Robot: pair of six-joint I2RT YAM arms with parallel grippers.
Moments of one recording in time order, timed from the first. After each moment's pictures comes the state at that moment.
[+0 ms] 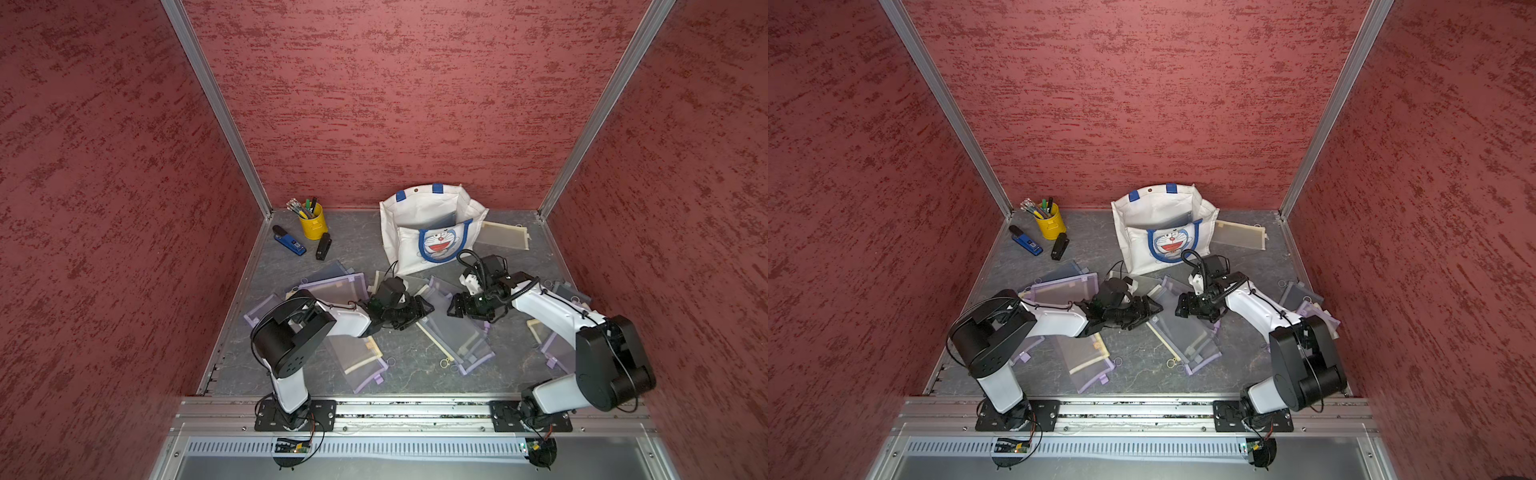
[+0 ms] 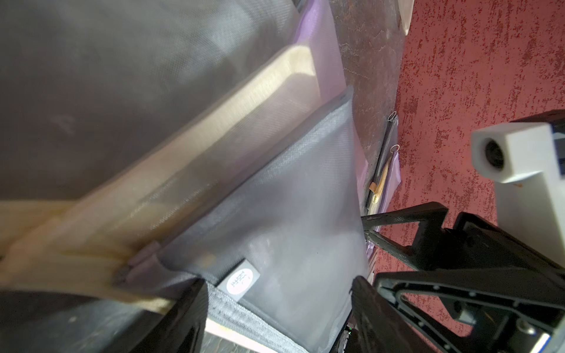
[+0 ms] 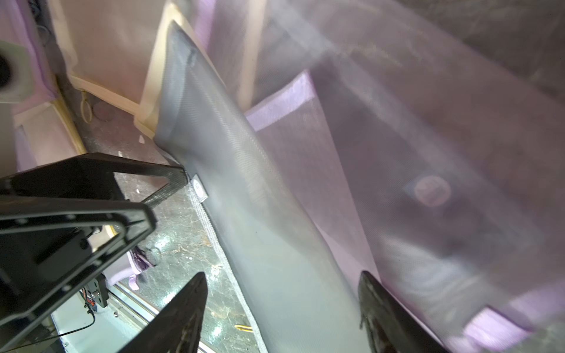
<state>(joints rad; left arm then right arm) -0.77 1.77 0.75 0.36 0.37 -1.16 0.34 1.48 0.89 -0.69 -0.40 0.33</state>
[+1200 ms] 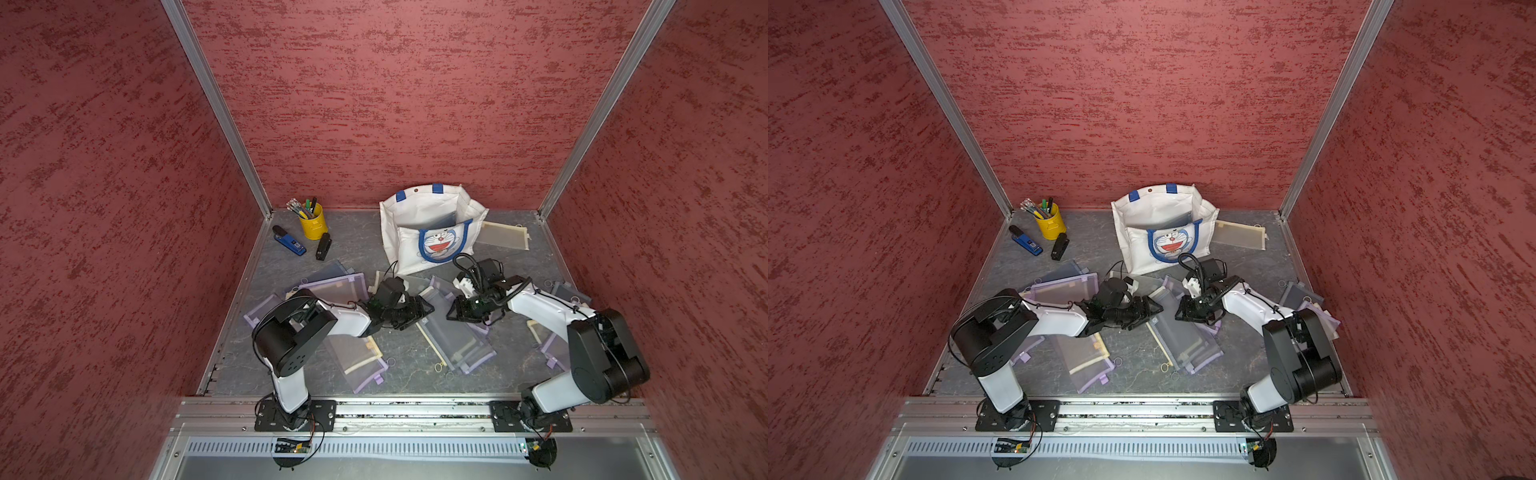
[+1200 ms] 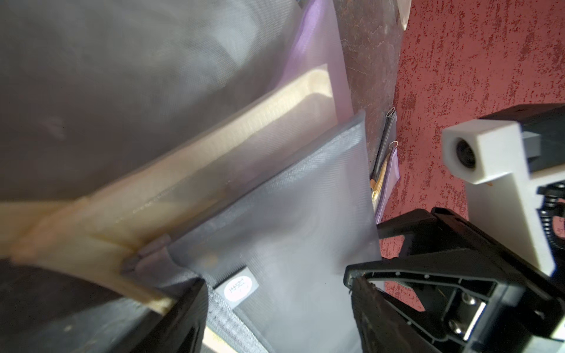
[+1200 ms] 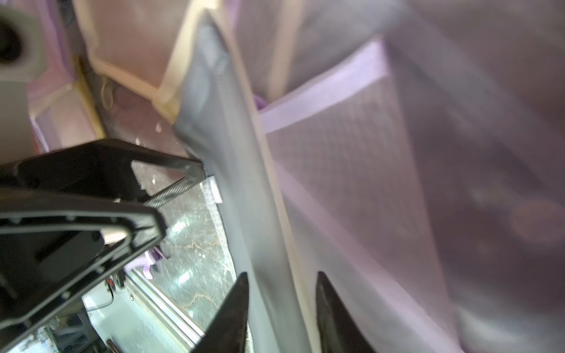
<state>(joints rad) -0.77 1.78 0.75 0.38 0.39 -1.15 0.35 1.52 0.85 -0.59 -0.52 0.32</state>
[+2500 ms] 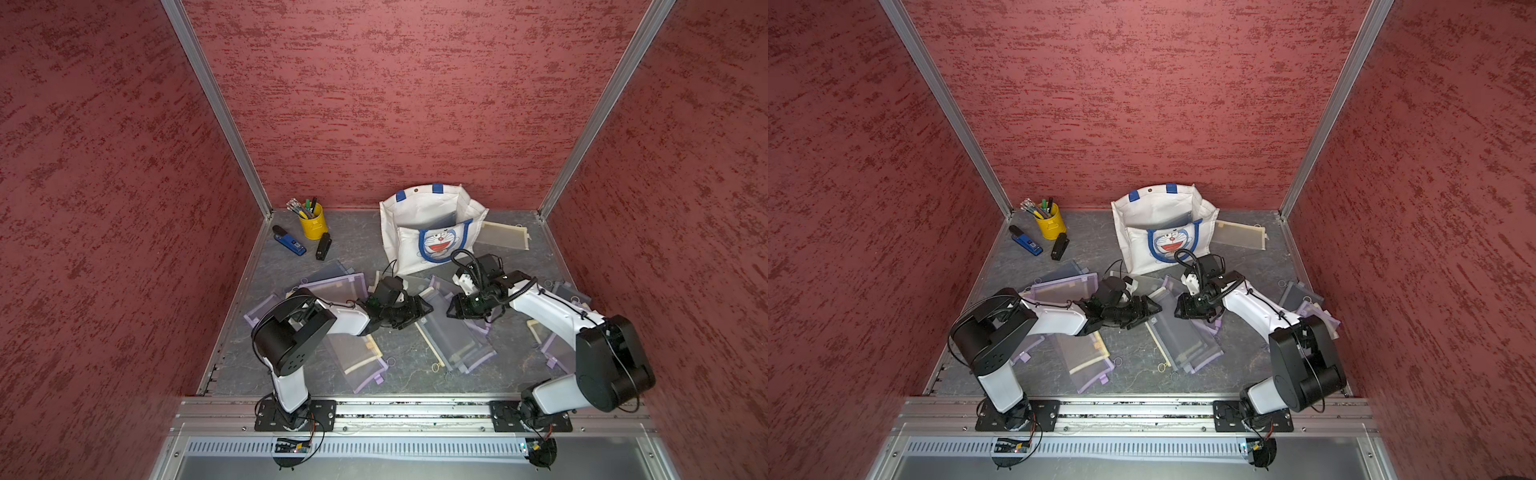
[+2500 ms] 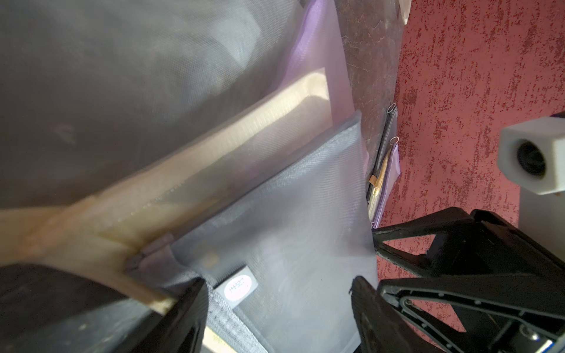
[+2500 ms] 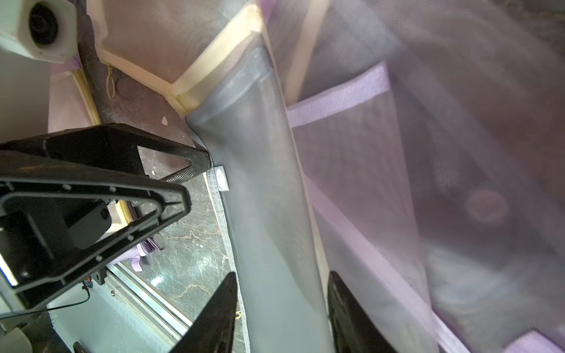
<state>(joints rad) -0.75 1.78 0.75 0.37 0.42 -1.12 0.38 1.48 0.92 -0.70 -0.43 0.27</state>
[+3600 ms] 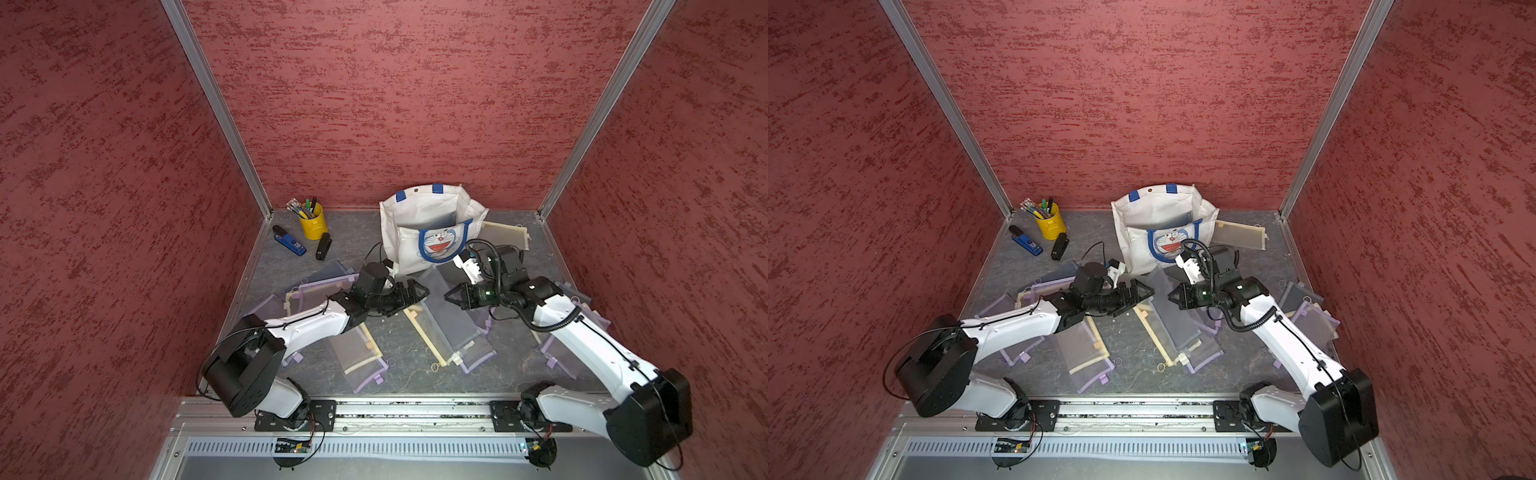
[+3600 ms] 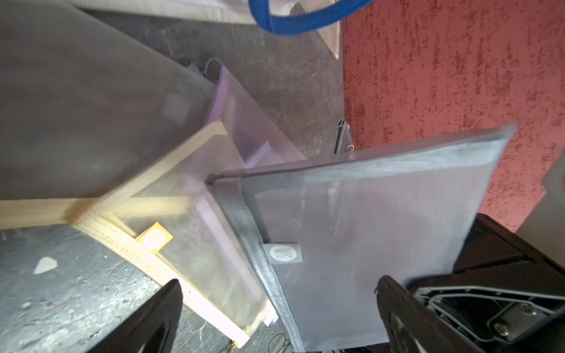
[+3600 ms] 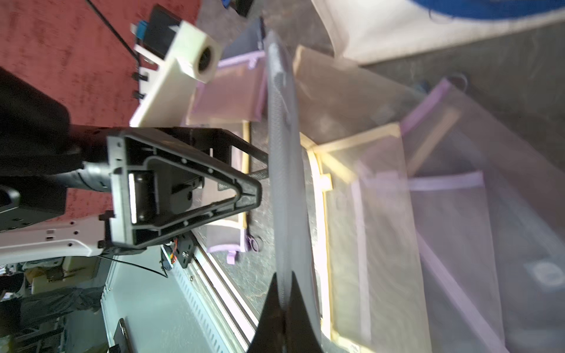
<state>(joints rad) -0.68 1.44 0.79 0.09 0.41 -1.02 0.41 1.19 0.97 -0.61 -0.61 0.31</state>
